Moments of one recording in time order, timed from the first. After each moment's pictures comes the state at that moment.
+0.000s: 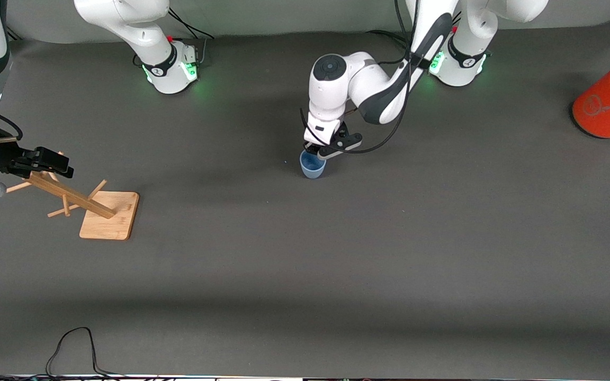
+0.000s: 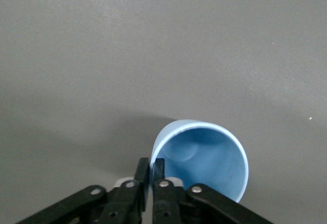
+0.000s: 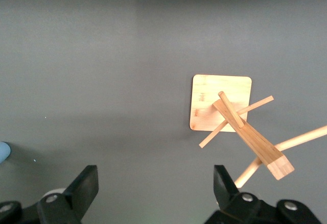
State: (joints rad) left arm -0.67 0.37 -0.25 -2.04 0.21 2.48 -1.52; right arm 0.07 0.09 -0.08 -1.55 0.02 1.58 0.01
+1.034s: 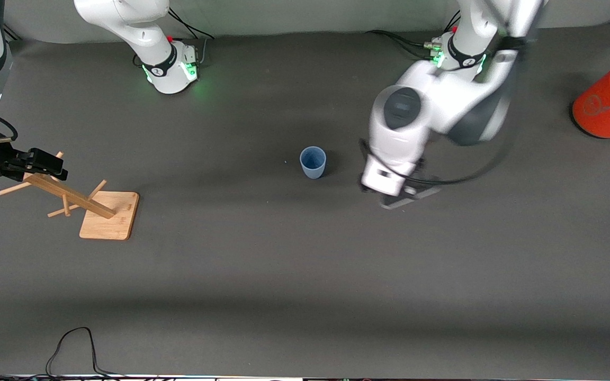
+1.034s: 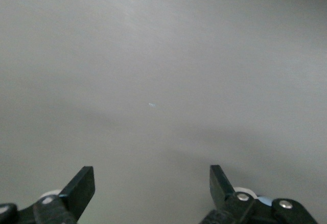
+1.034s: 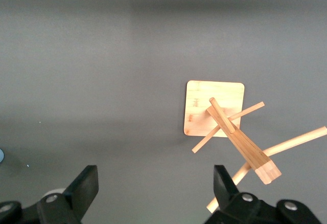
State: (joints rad) left arm -0.26 0.27 -0.23 -1.67 0.12 1.82 -0.80; right arm 0.07 0.09 -0.09 -1.54 0.00 1.60 0.00
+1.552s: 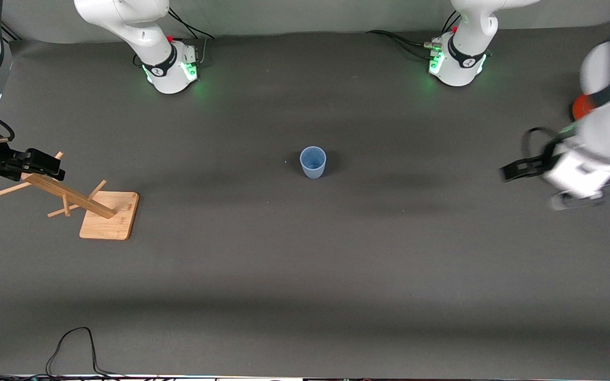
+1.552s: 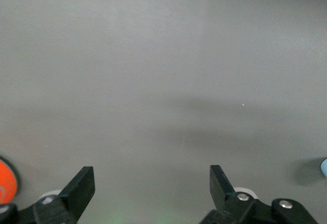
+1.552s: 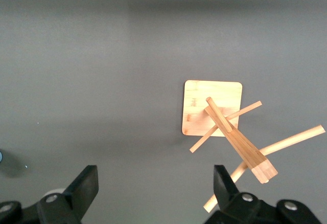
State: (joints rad) left arm 0.19 0.04 -0.23 -1.71 0.01 1.64 -0.17; right arm 0.06 0.09 -0.10 -1.54 0.00 1.60 0.00
